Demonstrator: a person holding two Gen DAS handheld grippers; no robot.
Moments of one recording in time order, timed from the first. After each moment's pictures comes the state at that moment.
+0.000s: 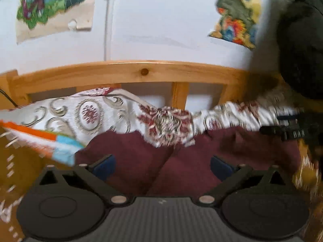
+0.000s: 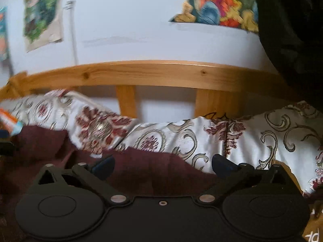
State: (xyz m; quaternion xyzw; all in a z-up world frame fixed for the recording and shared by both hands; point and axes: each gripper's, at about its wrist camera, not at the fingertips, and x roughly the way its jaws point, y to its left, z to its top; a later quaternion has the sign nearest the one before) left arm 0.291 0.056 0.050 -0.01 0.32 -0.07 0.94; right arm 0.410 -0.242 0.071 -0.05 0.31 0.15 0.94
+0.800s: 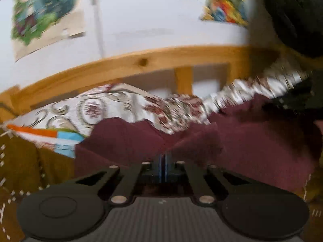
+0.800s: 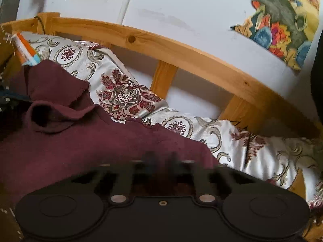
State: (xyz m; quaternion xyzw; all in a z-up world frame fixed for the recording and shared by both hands) left arm 0.292 0.049 0.001 0.05 0.28 -0.05 0.96; right arm 0.377 -0.170 0.032 -0.21 0.28 0.17 0.92
